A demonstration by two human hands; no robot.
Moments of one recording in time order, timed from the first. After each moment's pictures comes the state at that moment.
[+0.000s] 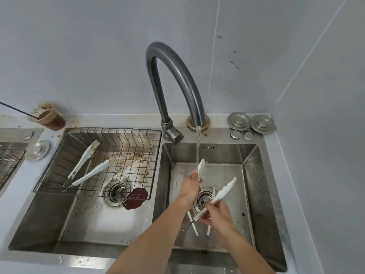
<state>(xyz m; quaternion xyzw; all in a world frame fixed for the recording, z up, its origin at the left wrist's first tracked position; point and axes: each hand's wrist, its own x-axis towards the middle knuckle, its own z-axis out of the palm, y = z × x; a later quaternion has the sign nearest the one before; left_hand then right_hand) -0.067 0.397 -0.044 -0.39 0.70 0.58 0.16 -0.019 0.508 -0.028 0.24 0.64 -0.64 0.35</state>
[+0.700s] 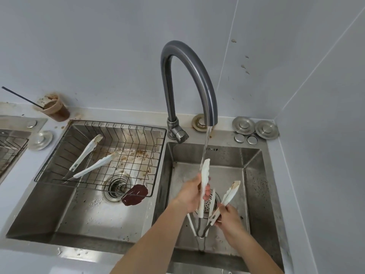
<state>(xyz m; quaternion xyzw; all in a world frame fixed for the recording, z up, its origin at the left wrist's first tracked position) -0.052 0.391 -0.046 -0.34 0.36 0.85 0.20 -0.028 0.528 -0.040 0.26 0.69 -0.57 0.35</state>
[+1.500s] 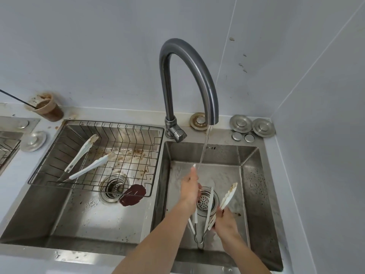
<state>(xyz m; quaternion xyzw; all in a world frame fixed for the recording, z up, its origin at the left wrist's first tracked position) -0.053 0.400 -0.051 -0.45 0.55 0.70 0.09 -0.007 0.515 -0.034 0.23 0.81 -0.45 0.30</state>
